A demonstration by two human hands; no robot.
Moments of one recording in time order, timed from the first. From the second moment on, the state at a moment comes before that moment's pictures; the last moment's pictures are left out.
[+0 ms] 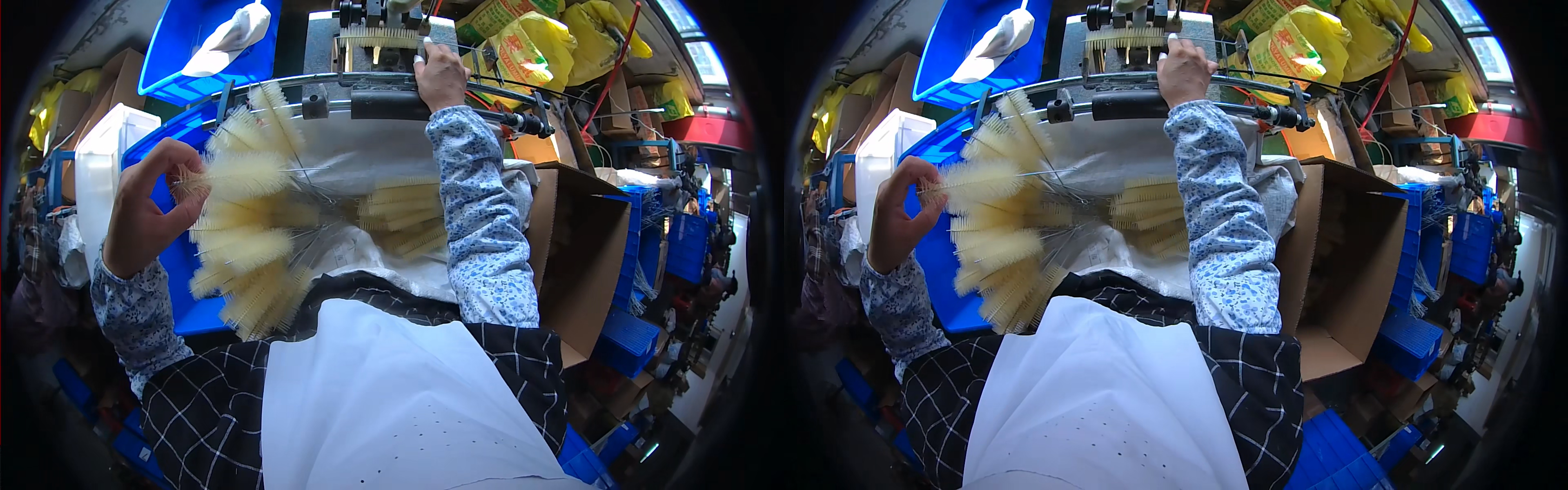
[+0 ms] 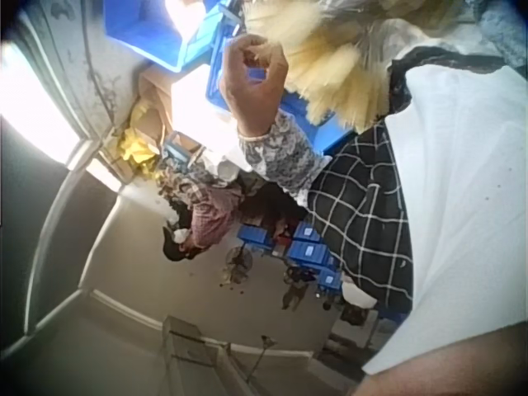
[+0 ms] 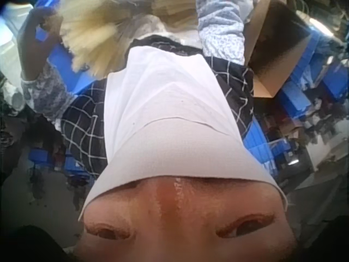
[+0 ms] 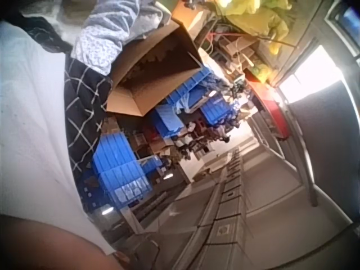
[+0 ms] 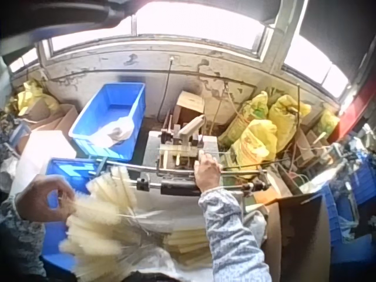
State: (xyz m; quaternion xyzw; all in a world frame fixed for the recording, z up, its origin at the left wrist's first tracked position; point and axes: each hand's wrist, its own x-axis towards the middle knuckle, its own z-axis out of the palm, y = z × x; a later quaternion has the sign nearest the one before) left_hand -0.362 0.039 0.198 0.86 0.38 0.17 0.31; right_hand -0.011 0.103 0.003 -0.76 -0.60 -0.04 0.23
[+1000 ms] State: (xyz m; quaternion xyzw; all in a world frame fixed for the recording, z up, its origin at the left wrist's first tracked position) left_hand -0.286 0.043 0.139 0.84 0.22 0.25 0.44; right_hand 0.006 -0.033 0.099 -0.47 -0.70 0.51 0.16
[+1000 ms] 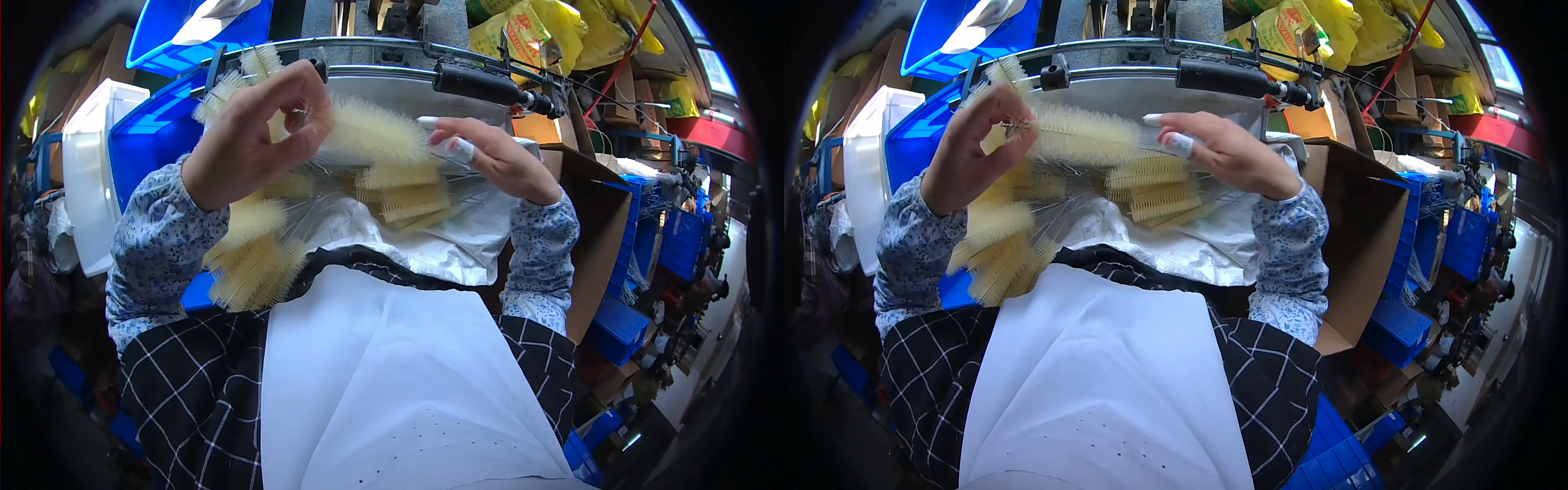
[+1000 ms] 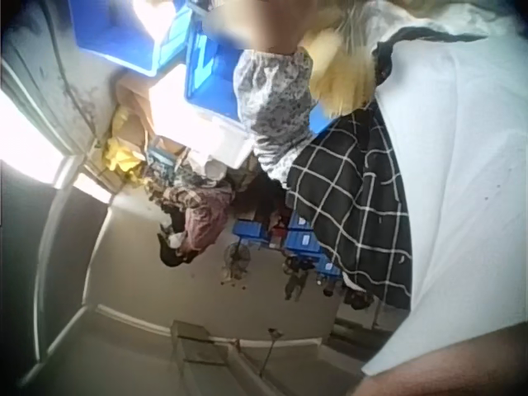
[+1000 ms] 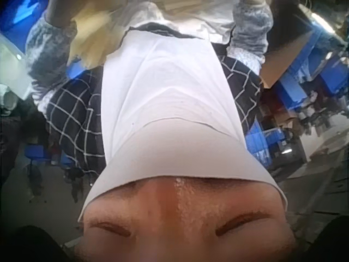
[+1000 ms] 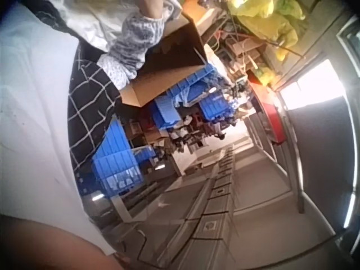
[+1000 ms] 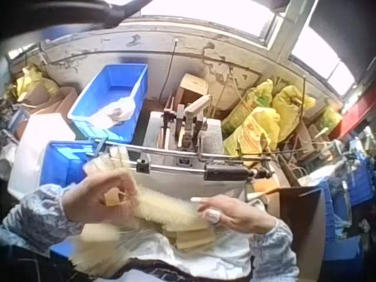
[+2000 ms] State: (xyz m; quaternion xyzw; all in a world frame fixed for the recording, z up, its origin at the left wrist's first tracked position) left_hand -0.371 -0.027 0.145 0.87 0.39 0.01 0.30; right_hand 0.047 0.083 0.008 -0.71 -0.67 -0.12 0.18
